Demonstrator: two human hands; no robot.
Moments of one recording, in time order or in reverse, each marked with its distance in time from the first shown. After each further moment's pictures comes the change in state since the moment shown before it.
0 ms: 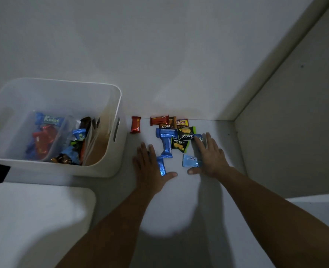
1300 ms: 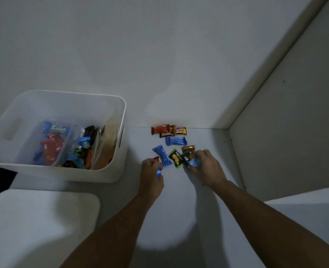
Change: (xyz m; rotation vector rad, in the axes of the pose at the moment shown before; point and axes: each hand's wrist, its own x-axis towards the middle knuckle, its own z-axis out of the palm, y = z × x) left_hand -0.017 0.002 -0.020 -0.369 0.202 0.126; right_hand -0.039 -0.027 -0.009 0.275 0.270 0.001
